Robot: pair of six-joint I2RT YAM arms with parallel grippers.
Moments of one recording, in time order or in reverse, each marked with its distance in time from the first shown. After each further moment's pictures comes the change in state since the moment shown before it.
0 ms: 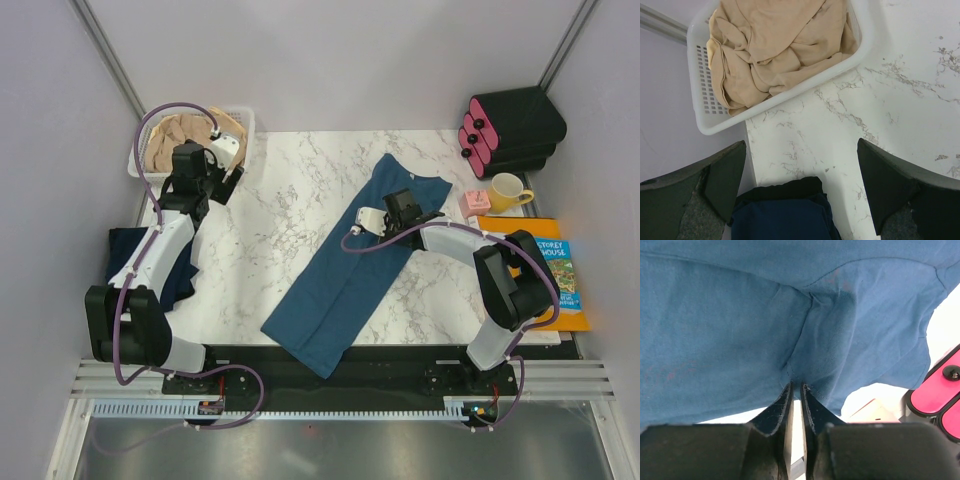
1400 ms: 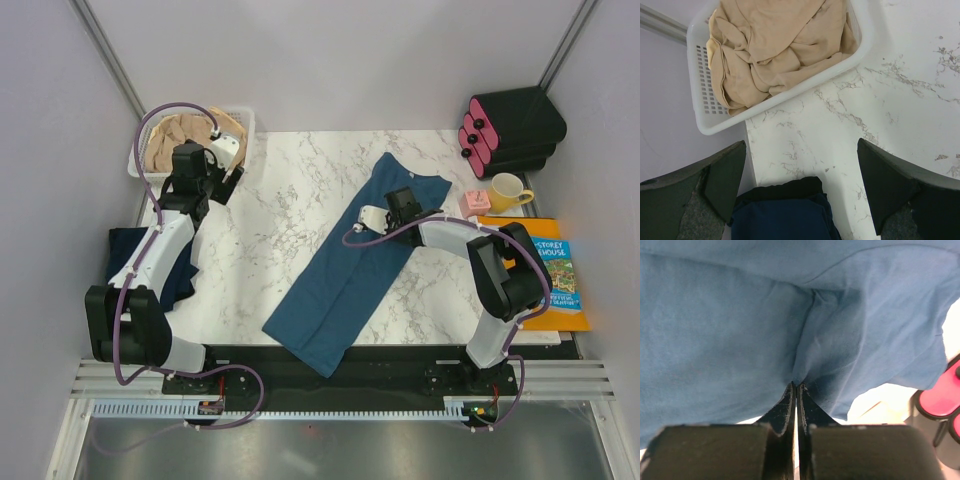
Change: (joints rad) left arm 0.000 0.000 0.000 -0.001 0.000 0.000; right arm -0.032 0.066 0.020 0.016 0.006 -0.005
